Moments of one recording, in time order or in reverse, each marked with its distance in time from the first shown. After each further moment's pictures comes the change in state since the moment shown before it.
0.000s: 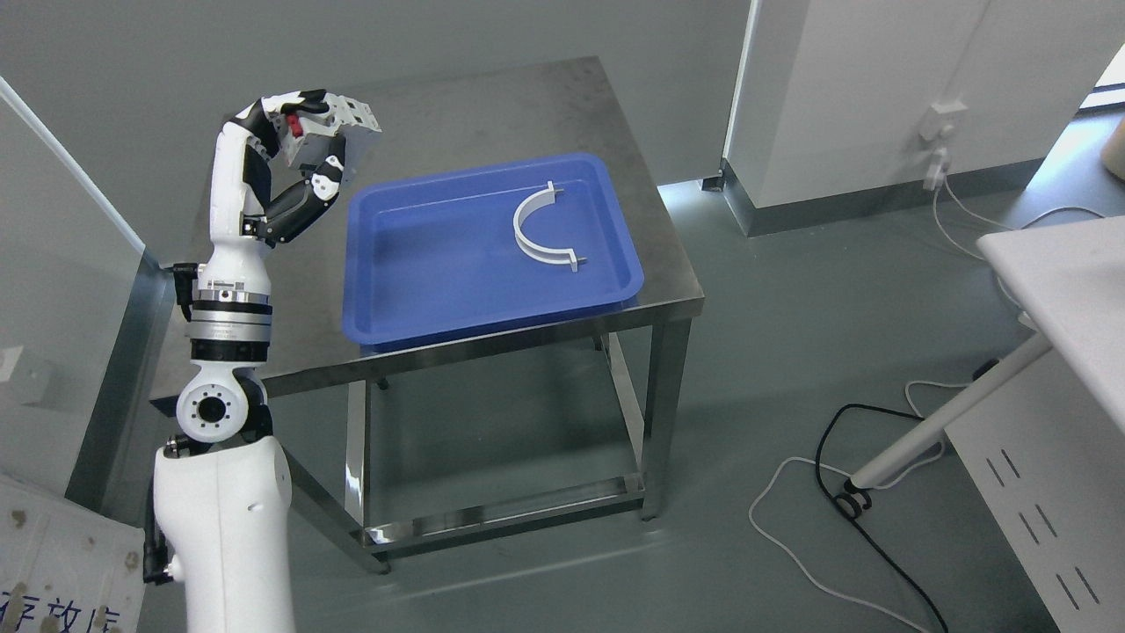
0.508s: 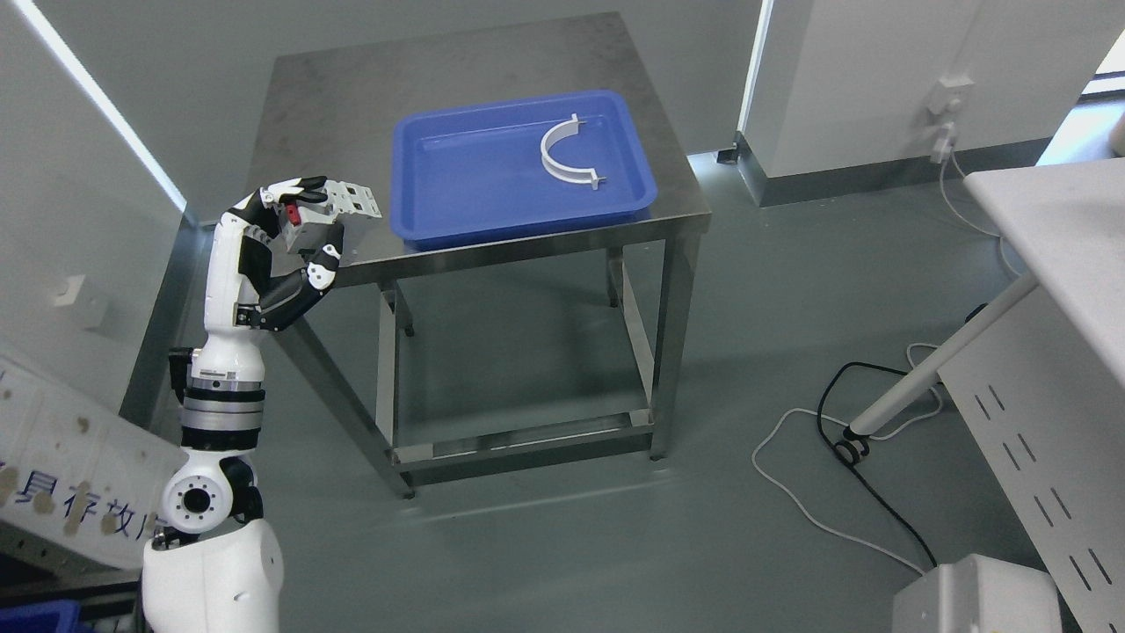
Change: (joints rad) left arm 0.189 -0.005 0.033 -0.139 0.111 -0.081 -0.183; right arm 0.000 0.000 0.000 0.000 0.000 0.000 0.001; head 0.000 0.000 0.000
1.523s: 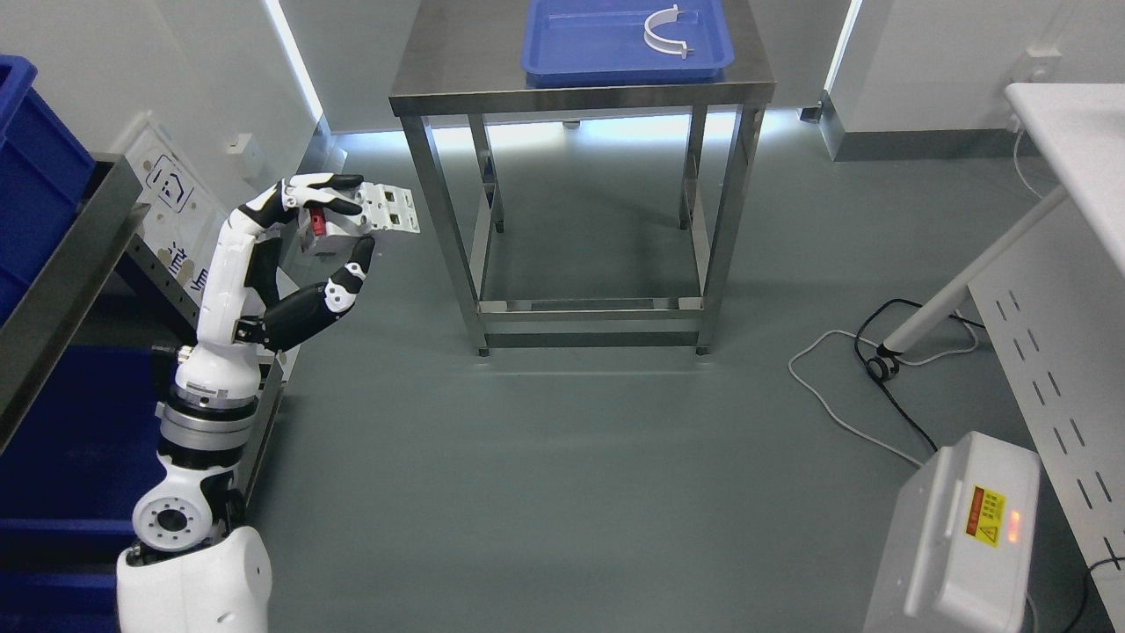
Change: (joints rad) left arm 0.016 0.003 -0.035 -0.201 0.039 -0.071 -0.130; right arm 0.000 0.000 0.000 0.000 0.000 0.000 0.001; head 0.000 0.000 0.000
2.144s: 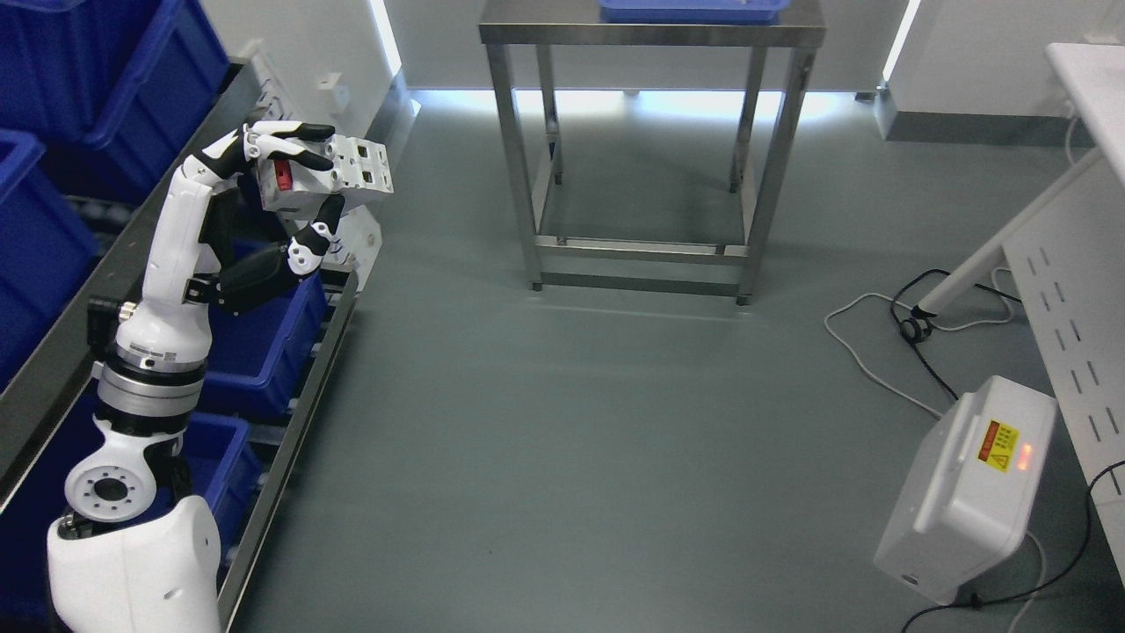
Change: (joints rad) left arm -0.054 0.110 -0.007 -0.051 0.001 0.039 0.000; right arm 0.001 0.000 0.000 0.000 0.000 0.000 -0.001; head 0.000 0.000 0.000
